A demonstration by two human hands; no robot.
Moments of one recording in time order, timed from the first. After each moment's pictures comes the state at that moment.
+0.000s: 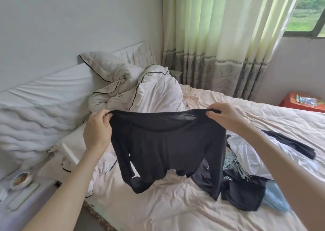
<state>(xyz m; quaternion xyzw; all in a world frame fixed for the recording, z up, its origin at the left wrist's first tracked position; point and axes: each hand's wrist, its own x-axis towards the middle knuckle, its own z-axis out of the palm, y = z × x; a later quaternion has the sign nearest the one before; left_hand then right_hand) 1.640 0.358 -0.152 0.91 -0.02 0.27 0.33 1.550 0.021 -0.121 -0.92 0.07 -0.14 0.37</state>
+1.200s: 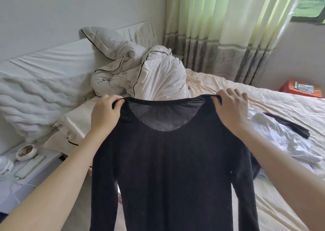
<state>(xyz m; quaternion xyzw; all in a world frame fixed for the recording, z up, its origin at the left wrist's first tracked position) 1.597 0.412 -0.196 0.90 -0.14 0.24 0.33 1.504 0.078 -0.192 -0.93 0.14 -0.34 0.02</state>
